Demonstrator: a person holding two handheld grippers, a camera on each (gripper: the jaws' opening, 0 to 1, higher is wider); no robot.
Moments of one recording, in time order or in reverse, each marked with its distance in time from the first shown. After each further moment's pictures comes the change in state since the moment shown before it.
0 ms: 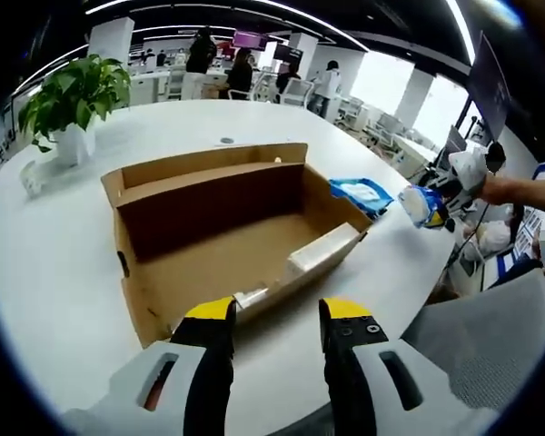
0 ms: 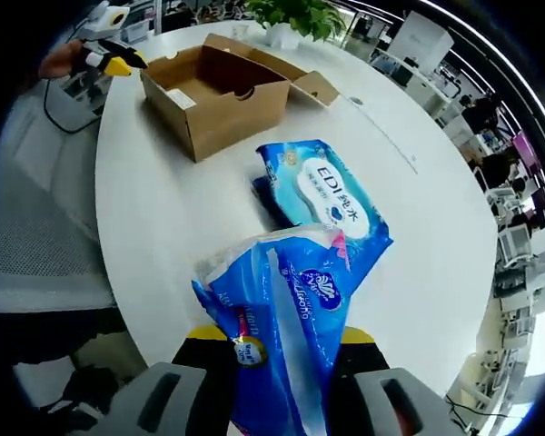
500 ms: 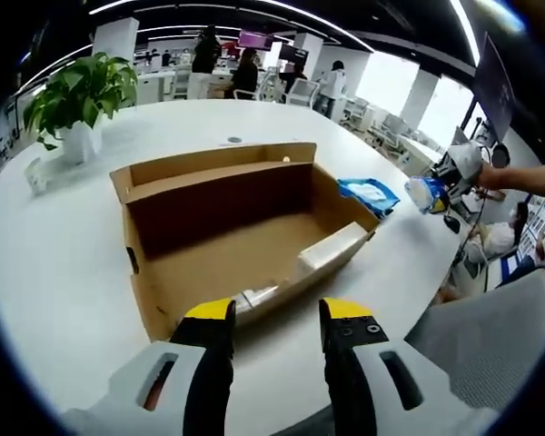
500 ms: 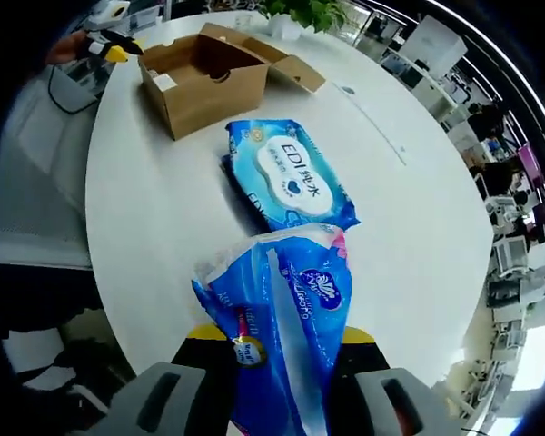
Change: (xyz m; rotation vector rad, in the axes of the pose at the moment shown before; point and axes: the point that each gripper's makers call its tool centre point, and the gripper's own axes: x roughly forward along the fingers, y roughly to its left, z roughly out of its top) left arm -0.004 0.003 -0.002 -0.009 -0.006 0.018; right arm 0.000 -0.055 -0.018 -0.057 0.033 -0.006
